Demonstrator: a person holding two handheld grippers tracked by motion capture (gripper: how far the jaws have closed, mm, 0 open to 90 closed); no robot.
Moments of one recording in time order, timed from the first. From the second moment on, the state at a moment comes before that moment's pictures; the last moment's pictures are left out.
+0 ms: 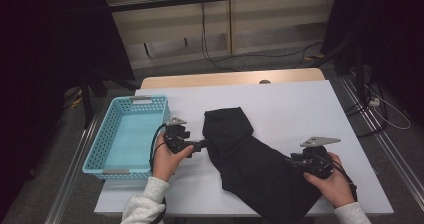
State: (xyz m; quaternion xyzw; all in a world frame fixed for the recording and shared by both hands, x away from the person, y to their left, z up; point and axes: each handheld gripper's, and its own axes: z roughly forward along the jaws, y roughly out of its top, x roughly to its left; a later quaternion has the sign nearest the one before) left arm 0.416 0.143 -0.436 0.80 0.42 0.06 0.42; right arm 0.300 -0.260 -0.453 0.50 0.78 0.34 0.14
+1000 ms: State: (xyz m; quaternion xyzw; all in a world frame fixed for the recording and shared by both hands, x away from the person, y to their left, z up) left arm 0.425 0.139 -0.438 0.78 0.44 0.06 0.44; right arm 0.307 -0.288 -0.449 0.52 0.77 0.35 0.12
